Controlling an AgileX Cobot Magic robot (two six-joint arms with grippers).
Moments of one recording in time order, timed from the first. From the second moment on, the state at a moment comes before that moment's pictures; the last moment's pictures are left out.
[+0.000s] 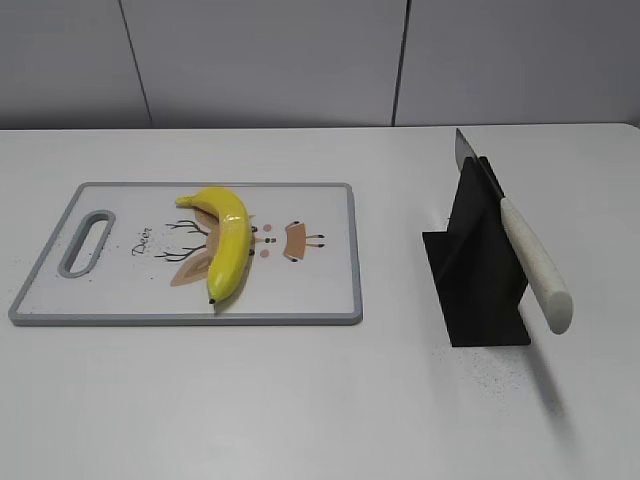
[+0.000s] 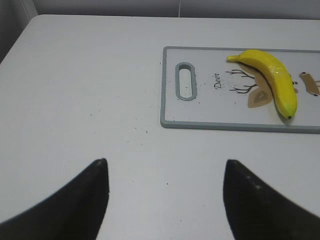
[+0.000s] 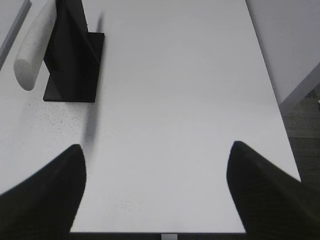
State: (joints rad) left arm -0.01 -0.01 -0.49 -0.09 1.08 0.10; right arm 0.04 0.09 -0.51 0.01 1.06 -0.01
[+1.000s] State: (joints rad) left arm -0.01 -0.01 -0.49 -0.09 1.08 0.10; right arm 0.04 0.72 -0.71 0.17 1.21 0.06
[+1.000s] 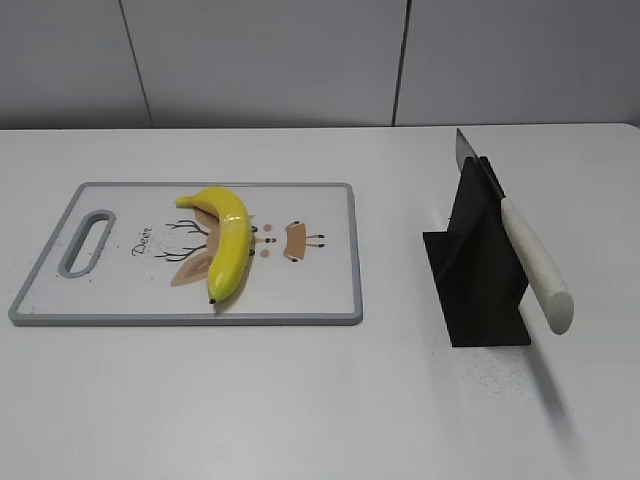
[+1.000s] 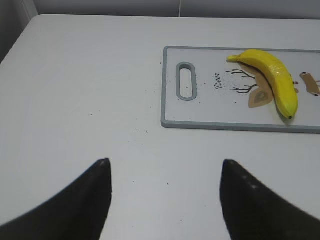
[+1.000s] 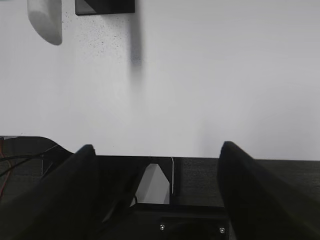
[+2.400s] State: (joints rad) left arm -0.01 -0.01 -0.49 -0.09 1.08 0.10; right arm 0.42 1.64 -1.16 0.08 1.20 0.34
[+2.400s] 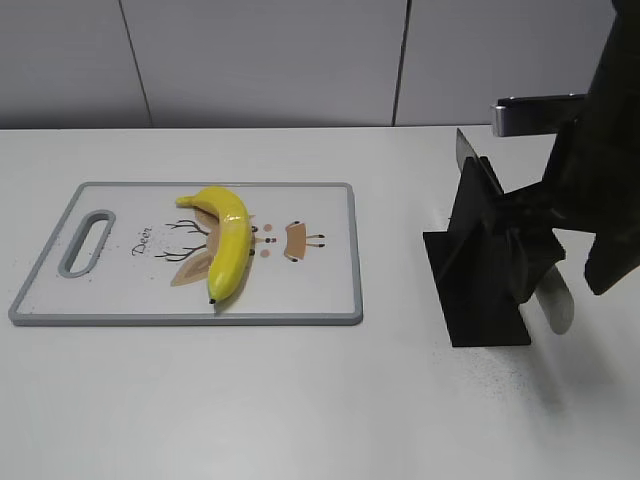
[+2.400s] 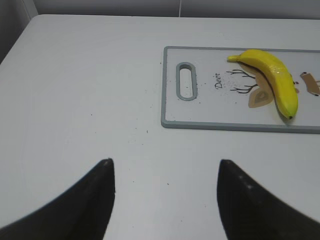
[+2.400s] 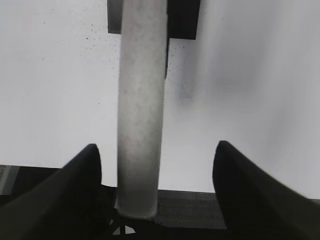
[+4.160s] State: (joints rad) left arm -0.01 -0.01 -0.49 -0.09 1.08 0.10; right arm 0.42 1.62 -1.16 0.09 1.20 0.41
